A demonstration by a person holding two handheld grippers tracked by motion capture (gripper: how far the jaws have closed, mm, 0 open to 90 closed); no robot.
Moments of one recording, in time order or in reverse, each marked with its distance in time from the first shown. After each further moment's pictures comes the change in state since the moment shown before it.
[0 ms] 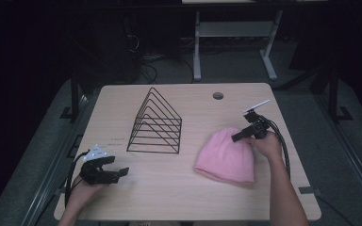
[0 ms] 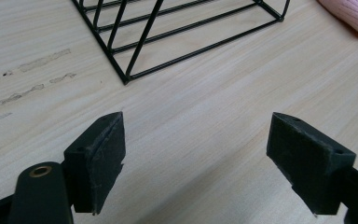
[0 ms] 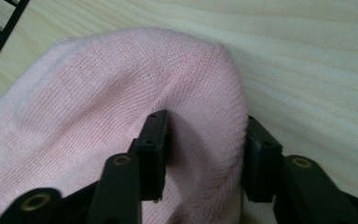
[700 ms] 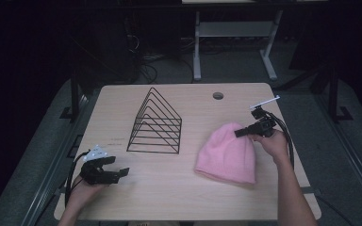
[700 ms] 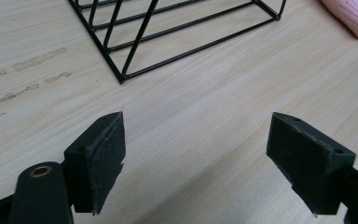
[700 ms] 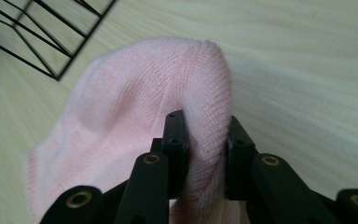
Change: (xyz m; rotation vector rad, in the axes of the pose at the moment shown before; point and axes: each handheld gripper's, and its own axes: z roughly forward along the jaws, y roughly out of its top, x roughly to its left) left arm 0.000 0.000 0.001 0.009 -0.014 0.002; right arm 0.006 -0.005 -0.034 -0.116 0.104 -0.035
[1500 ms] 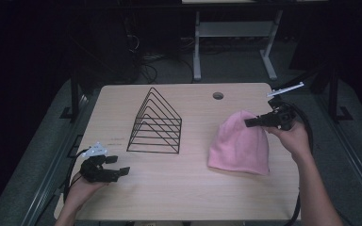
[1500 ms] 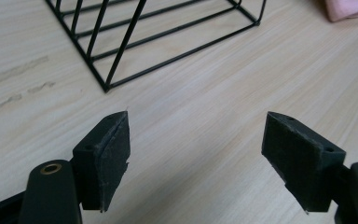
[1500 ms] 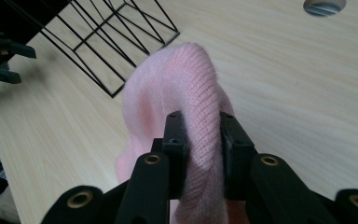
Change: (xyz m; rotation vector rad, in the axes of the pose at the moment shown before) left arm -0.001 0.013 -0.005 0.008 -0.069 -0.006; right arm 0.038 0.008 -0.081 -0.122 0.004 -0.141
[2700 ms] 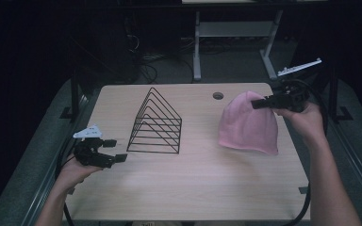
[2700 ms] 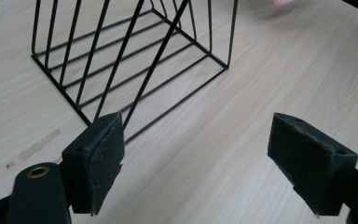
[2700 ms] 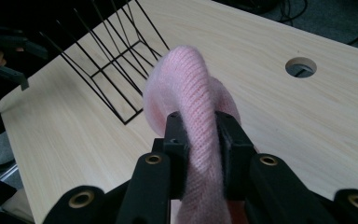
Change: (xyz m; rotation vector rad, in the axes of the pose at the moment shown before) left arm 0.011 0.057 -0.026 -0.010 -0.098 0.094; right arm 0.015 0.042 -0.050 -0.072 -0.002 -0.082
